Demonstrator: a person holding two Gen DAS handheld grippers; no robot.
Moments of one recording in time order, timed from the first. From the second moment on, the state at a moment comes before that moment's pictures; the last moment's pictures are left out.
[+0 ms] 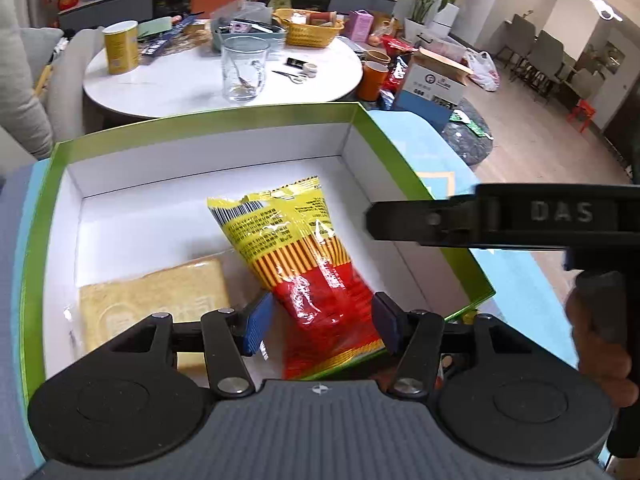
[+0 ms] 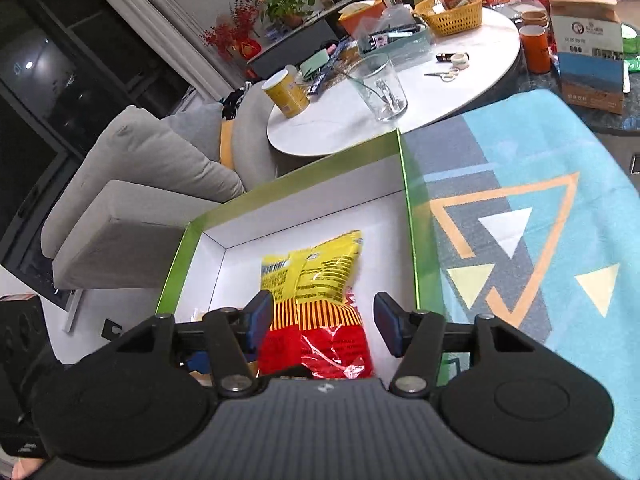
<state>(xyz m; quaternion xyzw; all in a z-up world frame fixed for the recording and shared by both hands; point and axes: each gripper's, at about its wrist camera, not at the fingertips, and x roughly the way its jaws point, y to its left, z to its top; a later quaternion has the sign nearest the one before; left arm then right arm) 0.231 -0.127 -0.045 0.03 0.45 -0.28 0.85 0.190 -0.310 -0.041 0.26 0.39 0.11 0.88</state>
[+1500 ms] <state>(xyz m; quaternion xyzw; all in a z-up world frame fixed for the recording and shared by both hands) 0.031 -0.031 -0.056 0.01 0.47 -0.22 0.85 0.005 -0.273 -0.070 0.19 0.45 0.21 0.85</state>
